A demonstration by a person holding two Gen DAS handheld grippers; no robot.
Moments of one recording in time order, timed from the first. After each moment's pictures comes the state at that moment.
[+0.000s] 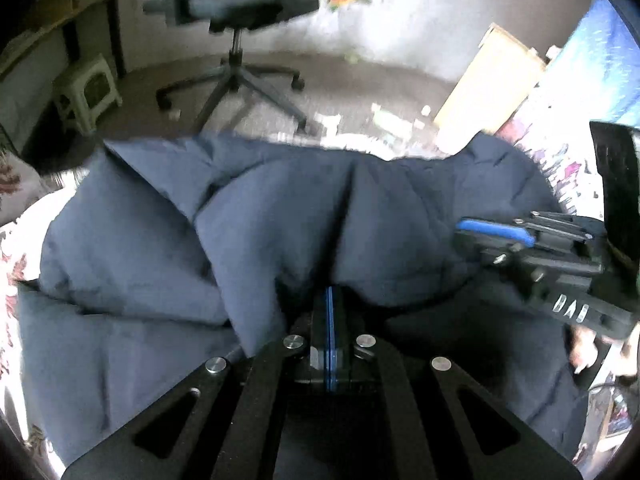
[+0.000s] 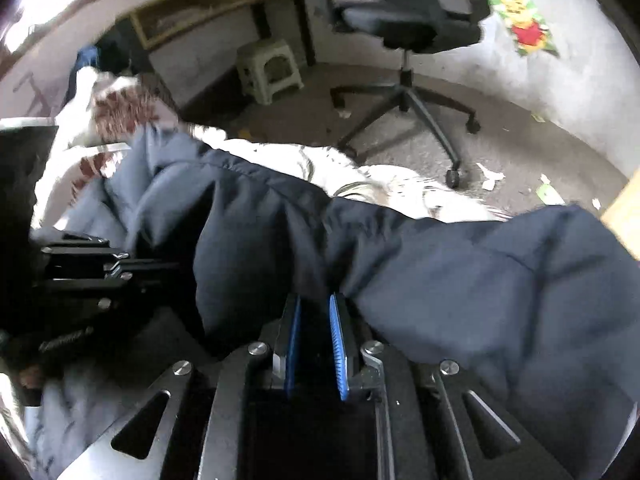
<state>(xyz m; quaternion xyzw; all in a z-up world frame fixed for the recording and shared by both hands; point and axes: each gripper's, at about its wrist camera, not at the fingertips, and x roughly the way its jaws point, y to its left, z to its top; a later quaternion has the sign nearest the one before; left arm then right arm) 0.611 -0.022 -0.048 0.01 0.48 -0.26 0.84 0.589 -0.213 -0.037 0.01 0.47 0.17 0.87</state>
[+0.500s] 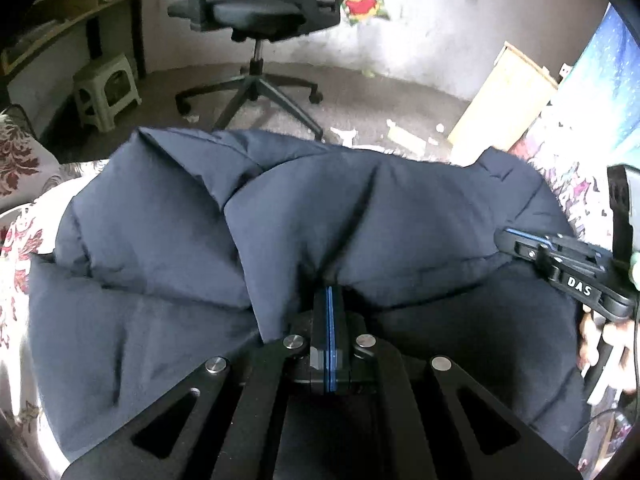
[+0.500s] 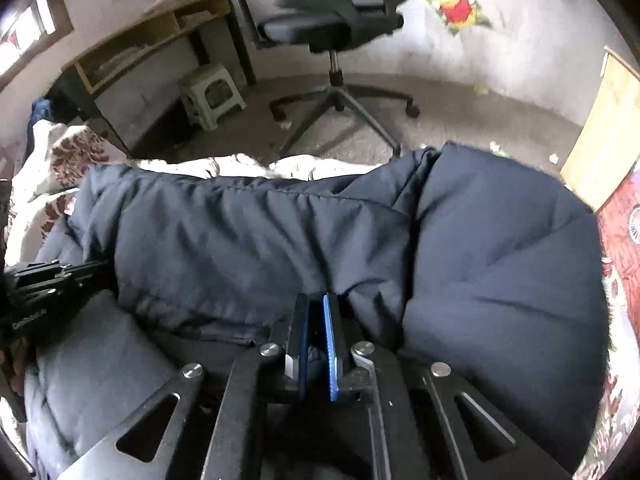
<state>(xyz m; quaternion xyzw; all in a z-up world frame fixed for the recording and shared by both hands) 0.595 -0.012 -0.048 -0.01 0.48 -0.22 0.85 0.574 -0.258 -0.043 0.06 0.45 0.09 0.88</state>
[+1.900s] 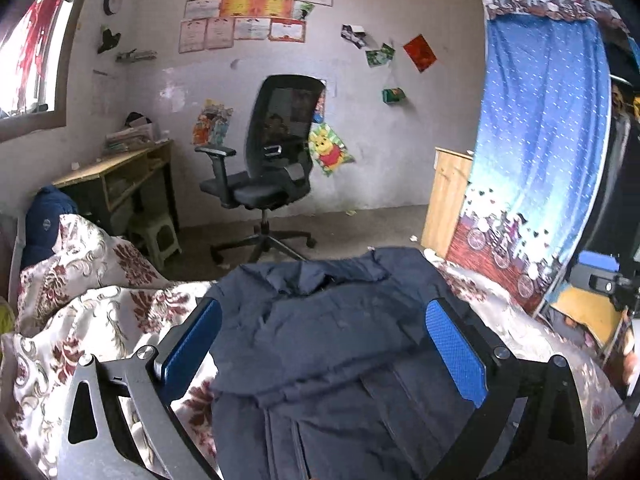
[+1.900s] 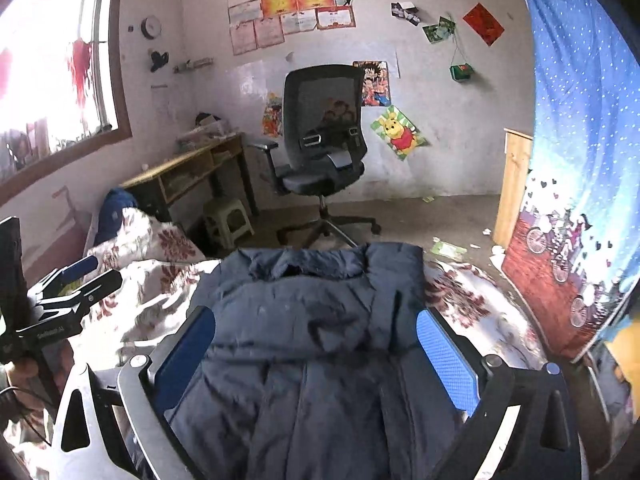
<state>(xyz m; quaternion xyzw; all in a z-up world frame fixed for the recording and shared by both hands) 0.261 0.039 0.153 0.04 0.21 -0.23 0.95 0.193 -0.221 0.155 0.07 0.25 0.02 0.97</state>
